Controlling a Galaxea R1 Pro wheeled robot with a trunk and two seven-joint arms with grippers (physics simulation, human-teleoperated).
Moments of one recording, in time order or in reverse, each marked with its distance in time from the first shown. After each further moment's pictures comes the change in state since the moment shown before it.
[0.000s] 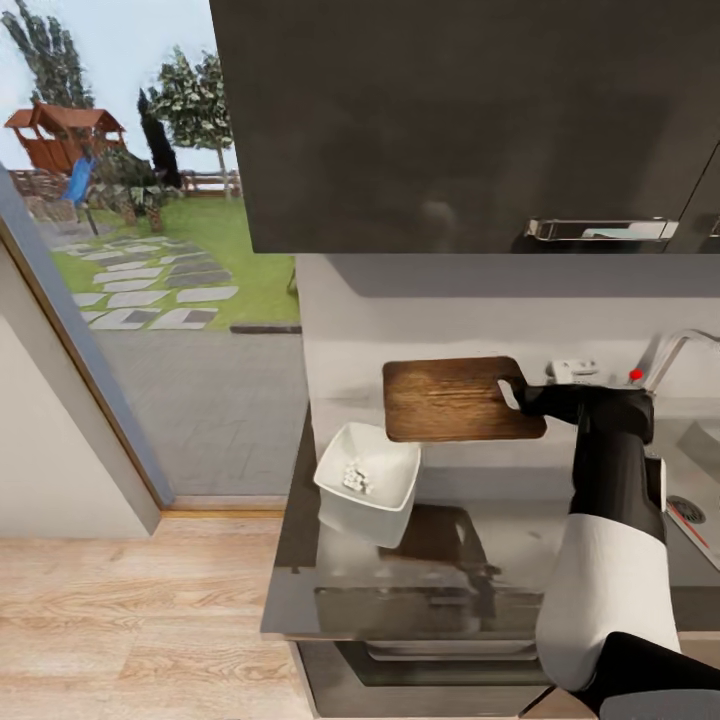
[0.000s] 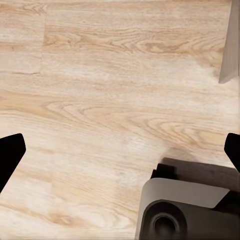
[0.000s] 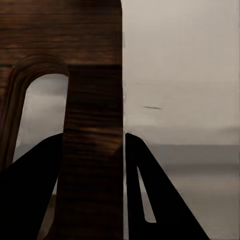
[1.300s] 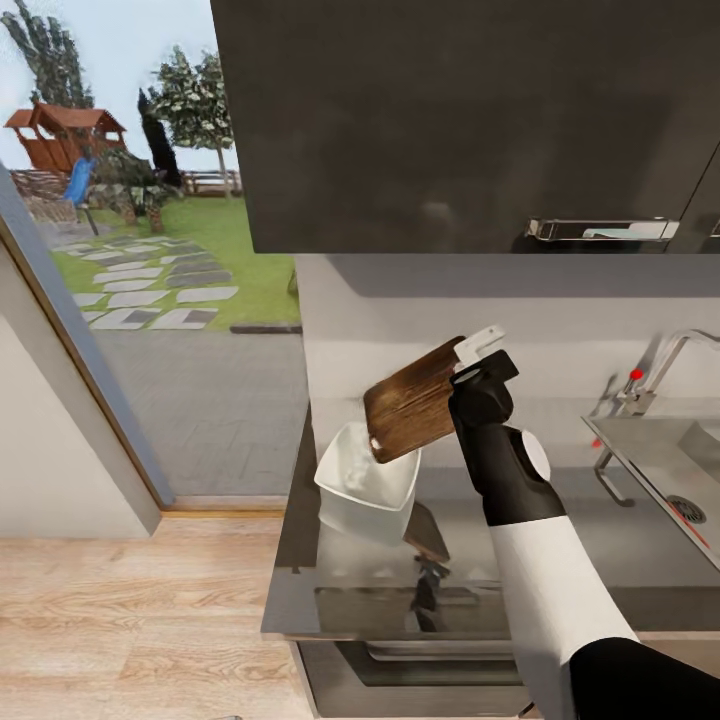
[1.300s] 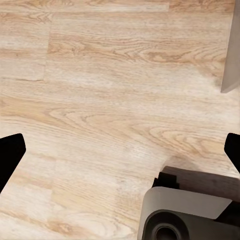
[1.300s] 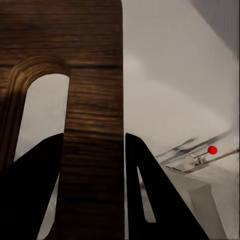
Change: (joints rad) left arm 0.000 0.005 0.000 -0.001 0.000 -0.035 0.005; right arm 0.000 0.085 0.575 0.108 0.110 0.098 -0.544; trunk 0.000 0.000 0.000
